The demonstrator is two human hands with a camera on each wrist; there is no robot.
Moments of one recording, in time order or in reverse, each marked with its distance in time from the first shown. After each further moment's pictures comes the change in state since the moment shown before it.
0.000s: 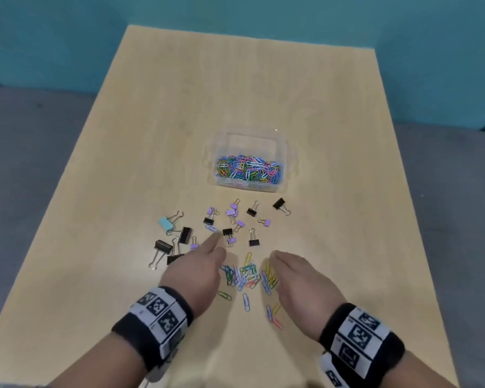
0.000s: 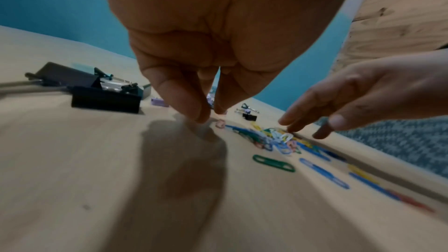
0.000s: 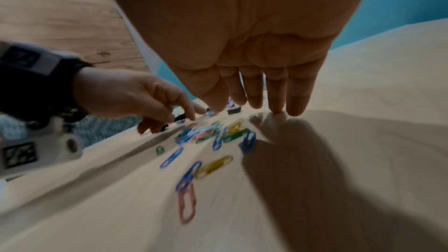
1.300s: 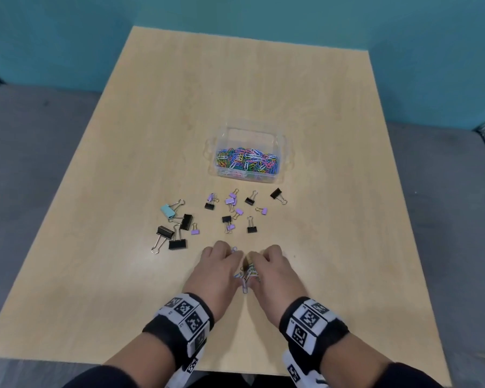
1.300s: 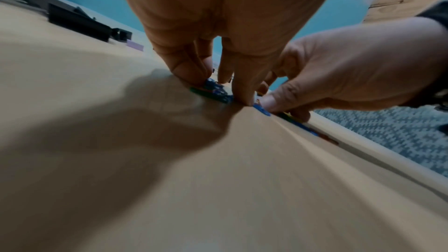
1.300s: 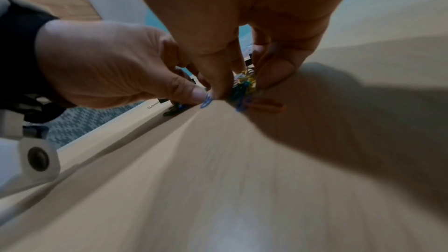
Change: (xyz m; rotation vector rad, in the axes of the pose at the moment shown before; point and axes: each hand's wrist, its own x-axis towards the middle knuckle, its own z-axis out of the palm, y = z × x) left_hand -0.019 0.028 0.048 -0.134 0.106 0.037; right_hand 0.005 -0.039 0.037 0.164 0.033 0.179
